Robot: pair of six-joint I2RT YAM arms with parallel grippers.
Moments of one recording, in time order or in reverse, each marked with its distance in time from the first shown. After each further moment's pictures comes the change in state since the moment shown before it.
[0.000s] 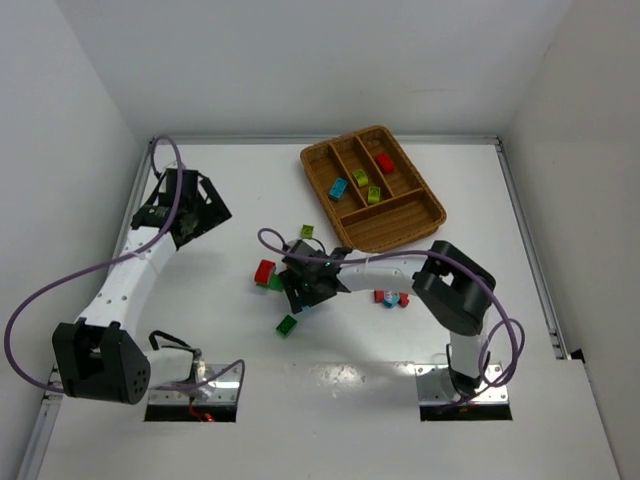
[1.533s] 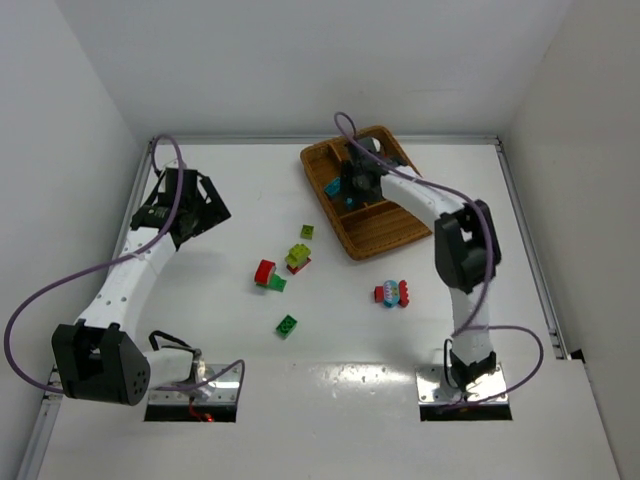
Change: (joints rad) left arm 0.000 -0.006 0.000 0.013 -0.008 0.037; right arm -0.557 0.265 0.619 -0.183 0.150 -0.125
